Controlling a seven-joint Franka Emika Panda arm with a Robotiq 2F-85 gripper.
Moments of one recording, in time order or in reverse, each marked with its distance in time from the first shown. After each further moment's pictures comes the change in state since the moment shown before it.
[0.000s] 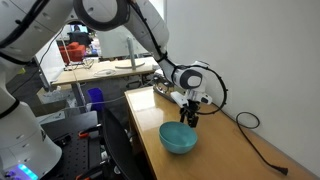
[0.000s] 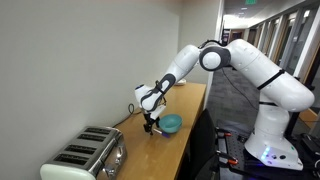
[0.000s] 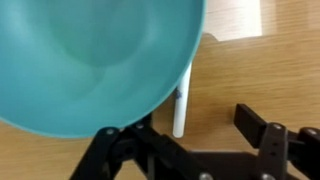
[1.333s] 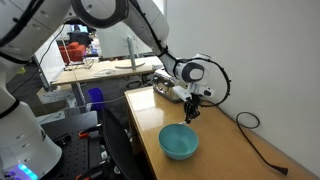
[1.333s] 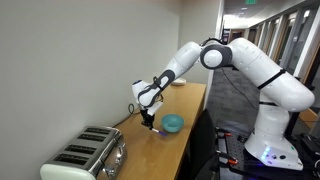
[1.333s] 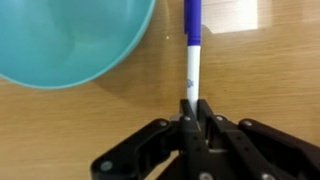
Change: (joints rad) arm 0.004 -0.027 0.010 0.038 -0.001 -0.018 -0.023
